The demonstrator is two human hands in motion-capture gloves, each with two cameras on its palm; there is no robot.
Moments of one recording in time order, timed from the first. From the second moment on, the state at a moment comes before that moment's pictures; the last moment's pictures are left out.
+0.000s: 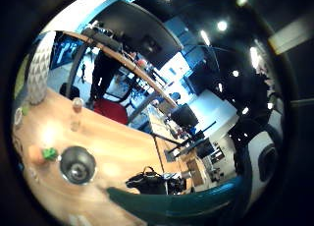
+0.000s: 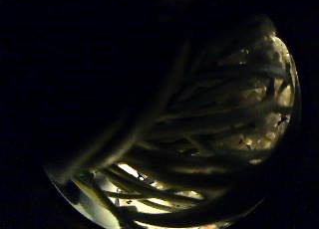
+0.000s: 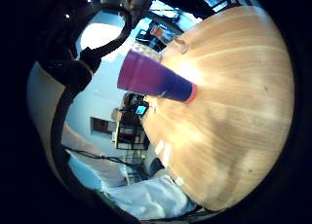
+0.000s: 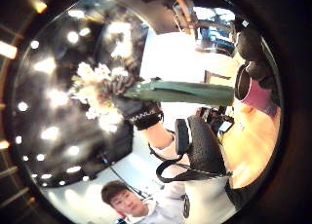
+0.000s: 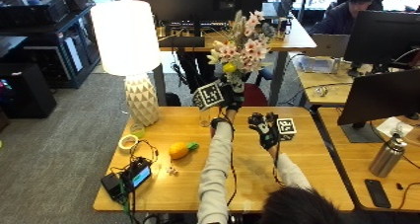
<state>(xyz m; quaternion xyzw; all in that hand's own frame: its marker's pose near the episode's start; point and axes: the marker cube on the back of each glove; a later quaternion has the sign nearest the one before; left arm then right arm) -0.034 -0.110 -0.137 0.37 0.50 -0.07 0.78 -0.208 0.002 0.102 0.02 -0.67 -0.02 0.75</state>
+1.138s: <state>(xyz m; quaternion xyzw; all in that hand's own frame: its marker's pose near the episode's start) -0.114 -0.101 -0.073 0.30 0.62 -0.14 0.71 -0.175 -0.016 0.146 0.12 -0.62 -0.15 0.76</state>
